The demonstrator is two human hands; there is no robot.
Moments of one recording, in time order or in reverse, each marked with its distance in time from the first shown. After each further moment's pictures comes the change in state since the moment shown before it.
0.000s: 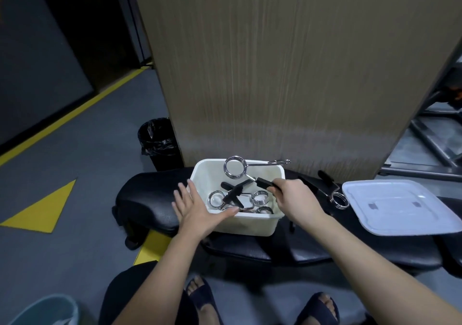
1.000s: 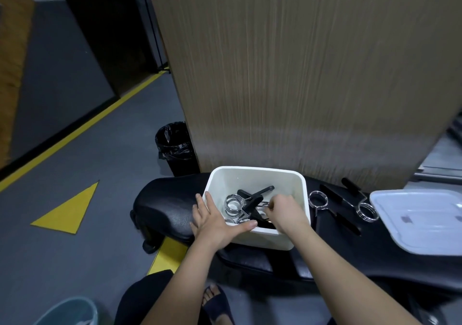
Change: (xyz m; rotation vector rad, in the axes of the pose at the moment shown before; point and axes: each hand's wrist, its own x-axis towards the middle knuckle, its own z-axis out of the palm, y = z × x) left_hand 0.007 0.004 -0.002 0.053 -0.138 -0.097; right_hand 0.042 -0.025 0.078 0.056 -0.212 0.236
